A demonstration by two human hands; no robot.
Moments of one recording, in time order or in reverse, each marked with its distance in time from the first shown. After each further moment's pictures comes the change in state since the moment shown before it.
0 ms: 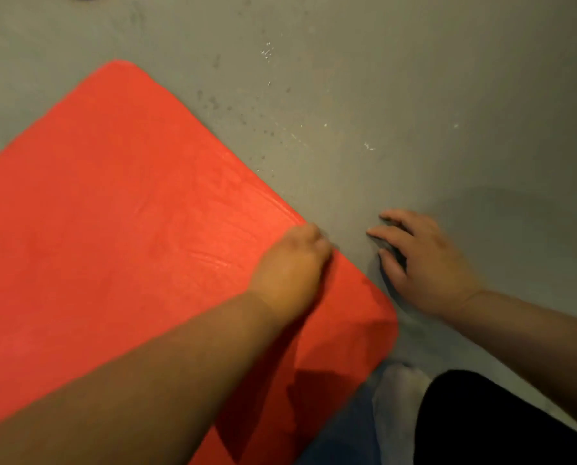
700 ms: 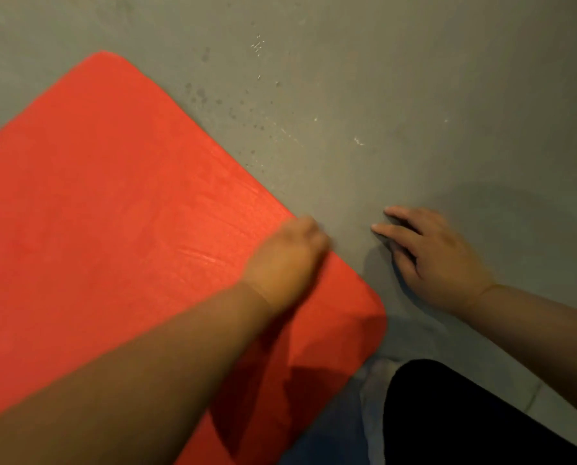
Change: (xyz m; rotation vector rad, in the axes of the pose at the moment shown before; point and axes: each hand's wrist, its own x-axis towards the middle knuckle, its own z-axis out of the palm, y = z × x) left_hand 0.005 -0.001 0.004 0.022 0.053 0.144; right_hand -0.008 0.027 -0.009 -0.080 0.002 -0.119
